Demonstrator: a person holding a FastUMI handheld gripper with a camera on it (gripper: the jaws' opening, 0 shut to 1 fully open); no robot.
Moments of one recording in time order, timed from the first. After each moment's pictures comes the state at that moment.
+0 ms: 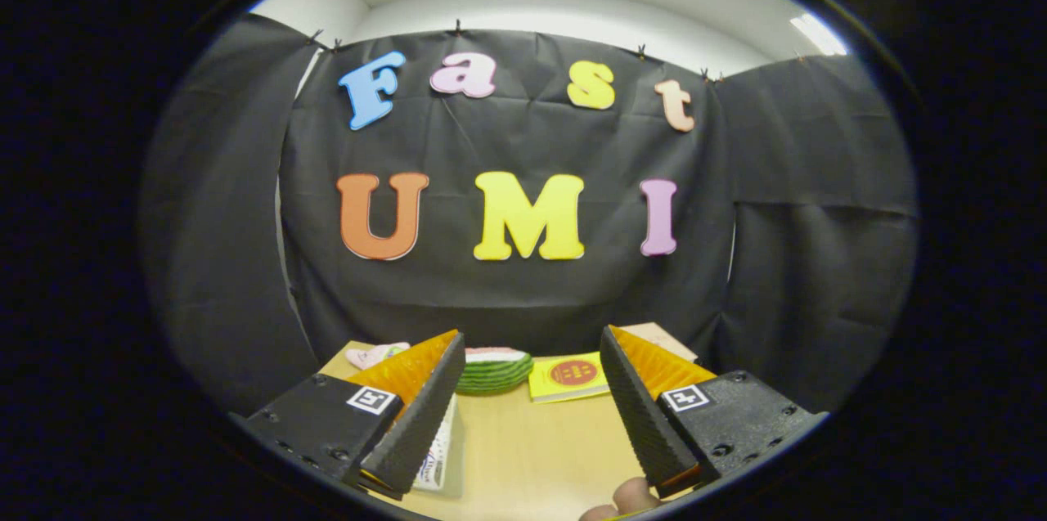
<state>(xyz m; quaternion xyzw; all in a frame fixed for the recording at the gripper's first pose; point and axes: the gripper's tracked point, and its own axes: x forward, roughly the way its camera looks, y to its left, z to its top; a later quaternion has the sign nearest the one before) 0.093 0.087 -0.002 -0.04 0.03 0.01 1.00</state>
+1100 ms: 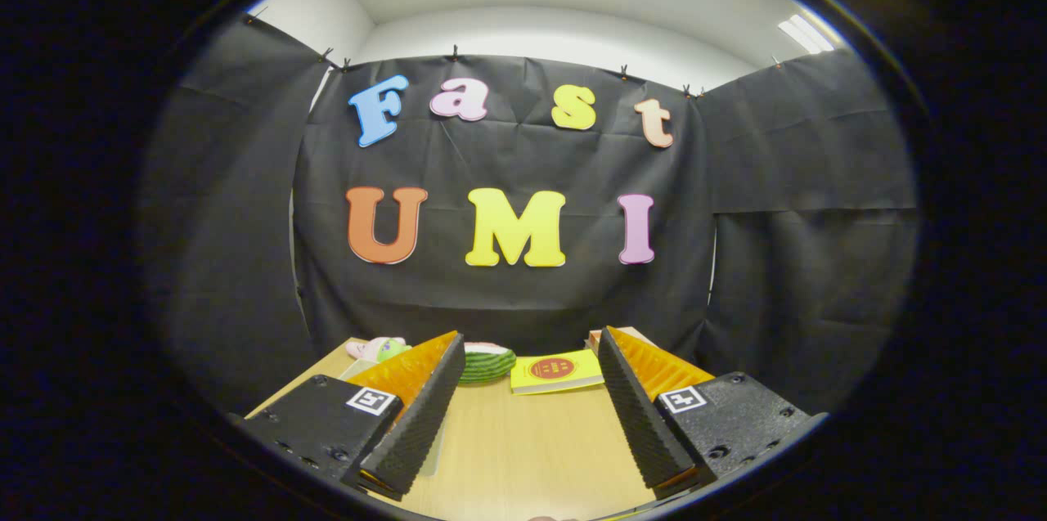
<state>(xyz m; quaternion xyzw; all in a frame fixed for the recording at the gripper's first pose) 0.006 0.036 -0.028 -0.03 0.01 0.02 1.00</state>
